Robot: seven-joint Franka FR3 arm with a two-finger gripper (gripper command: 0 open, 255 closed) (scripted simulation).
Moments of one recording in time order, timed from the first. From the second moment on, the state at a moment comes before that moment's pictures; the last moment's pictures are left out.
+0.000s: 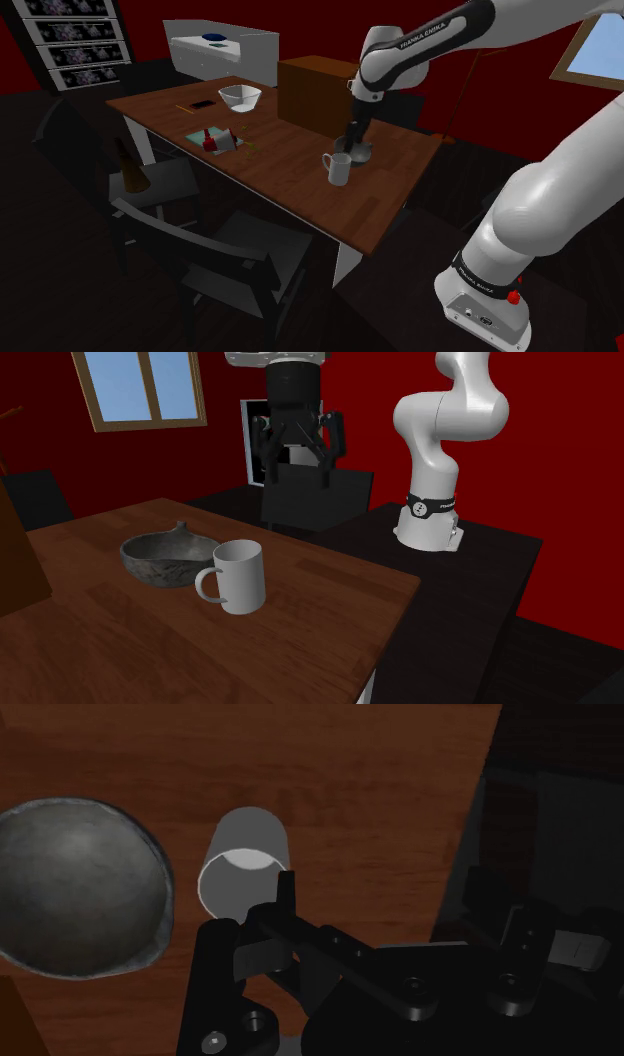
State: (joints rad) arm 0.03 -0.26 -0.13 -2.45 0.05 2.23 -0.38
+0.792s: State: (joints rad) arm 0.03 0.12 -0.15 -2.32 0.06 2.47 -0.50
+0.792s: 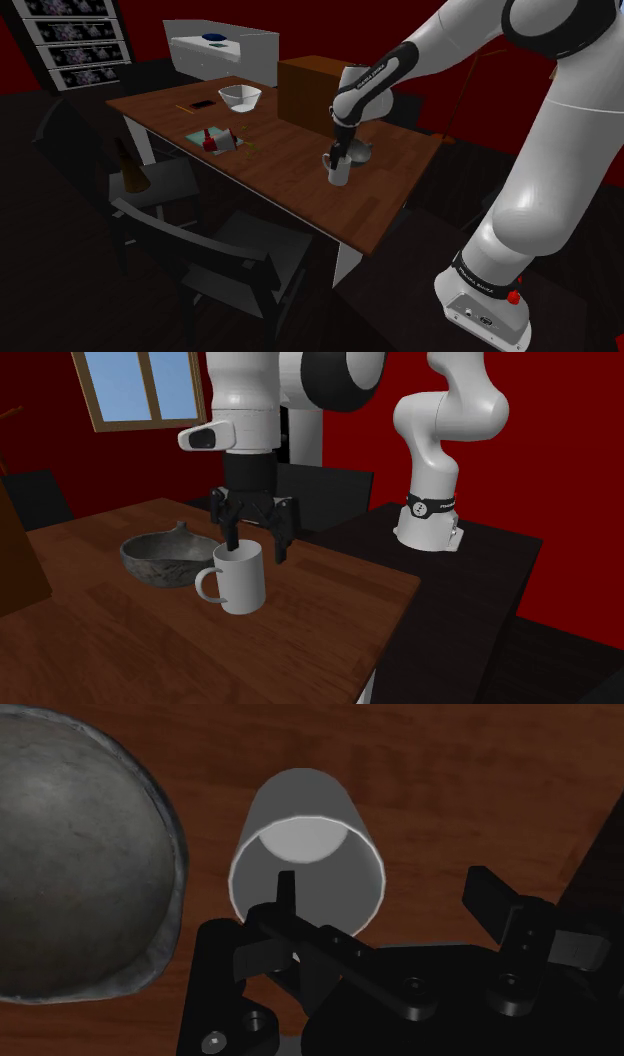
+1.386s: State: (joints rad) arm 0.03 0.18 -0.14 -2.33 0.08 2.54 -0.51
